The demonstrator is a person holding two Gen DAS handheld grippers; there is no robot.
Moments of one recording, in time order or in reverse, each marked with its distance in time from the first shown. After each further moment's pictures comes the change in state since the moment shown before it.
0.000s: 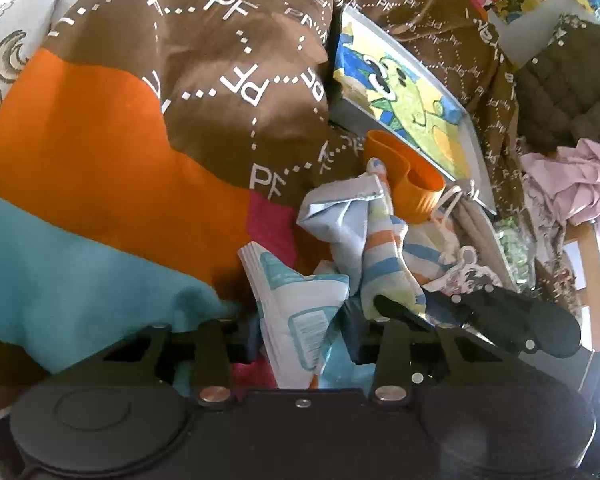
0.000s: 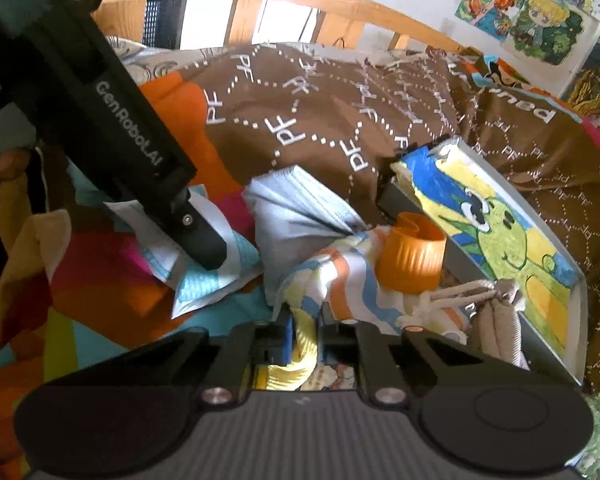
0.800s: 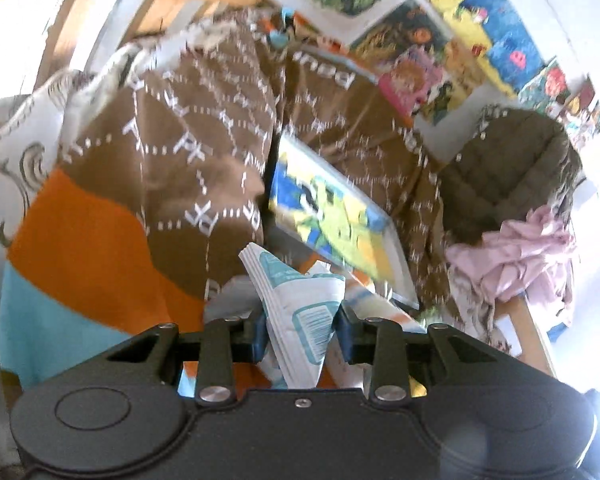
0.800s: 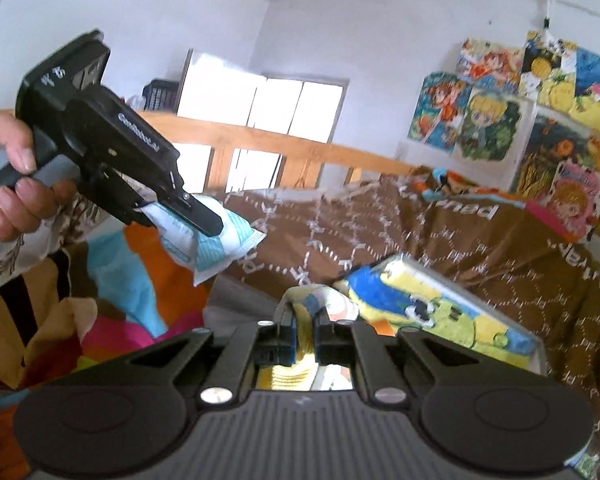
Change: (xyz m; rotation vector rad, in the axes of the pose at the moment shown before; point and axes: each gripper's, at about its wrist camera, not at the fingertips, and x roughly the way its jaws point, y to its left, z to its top) left arm -0.068 0.002 -0.007 0.032 -0.371 -0.197; right arm -0.086 -0.026 -0.035 0.060 -0.460 -0.057
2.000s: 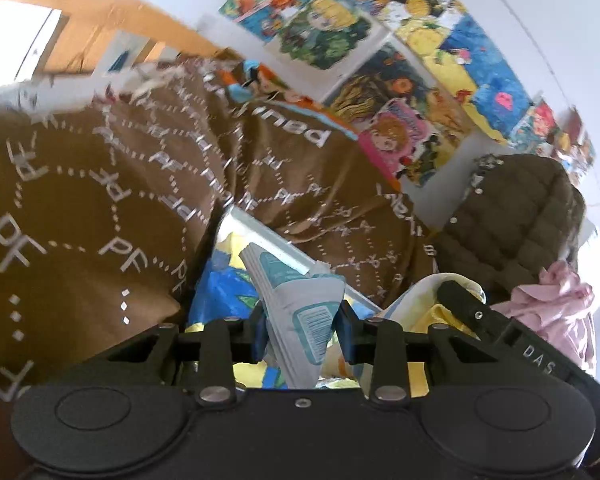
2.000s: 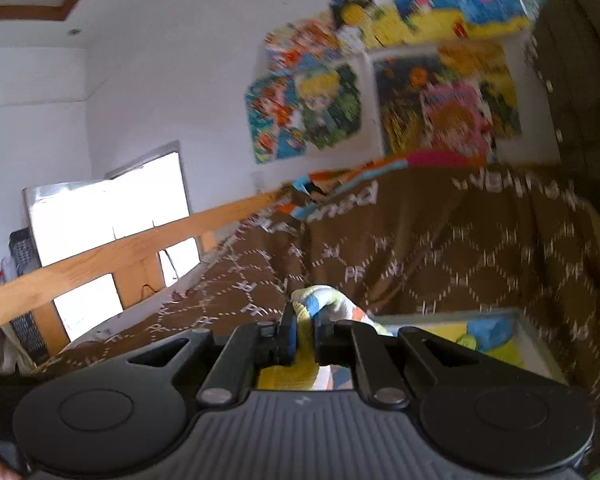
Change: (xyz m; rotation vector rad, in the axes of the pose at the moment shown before) left arm 0.180 -0.027 0.057 0.038 -0.216 -0.047; right arm 0.144 -0.179 0.014 0.576 -0.121 -0.237
